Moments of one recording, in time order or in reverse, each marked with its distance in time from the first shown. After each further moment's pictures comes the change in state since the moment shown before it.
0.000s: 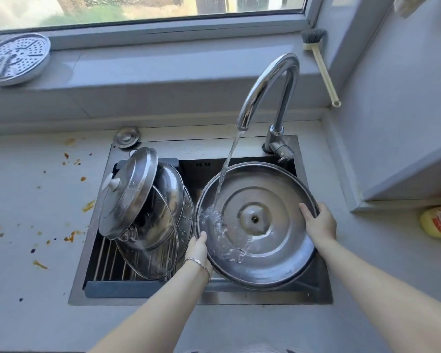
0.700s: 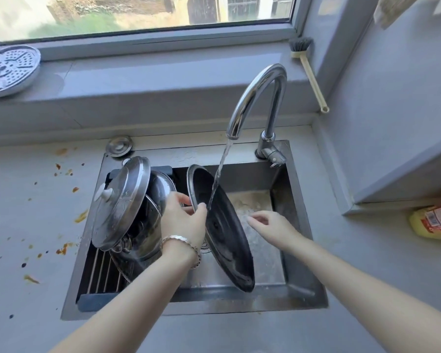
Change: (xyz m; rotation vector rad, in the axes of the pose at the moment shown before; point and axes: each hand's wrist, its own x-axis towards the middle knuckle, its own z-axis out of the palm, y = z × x) left_hand -0.116 0.089 0.029 0.678 0.148 0.827; right_hand -0.050 -0.080 0.009 -0.163 -0.615 -0.215
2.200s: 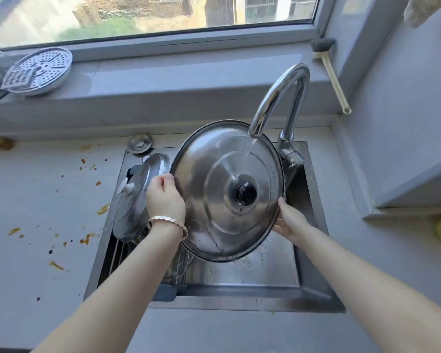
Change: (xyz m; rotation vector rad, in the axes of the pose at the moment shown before) left_hand 0.039 0.005 -0.039 -0.103 0.236 -0.019; right_hand 0.053 0.024 0.018 0.922 0.113 0.432
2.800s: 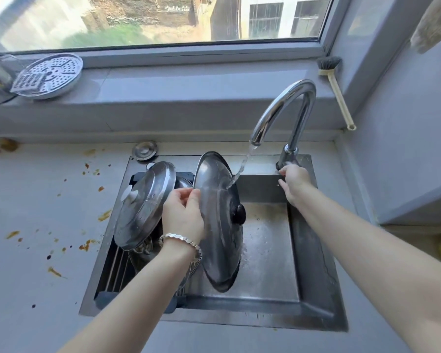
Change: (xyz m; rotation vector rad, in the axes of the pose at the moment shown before) left_hand -0.020 0.010 -0.002 -0.099 -0.138 -0.014; right_hand -0.015 -0.109 0.046 0.023 0.195 -0.271
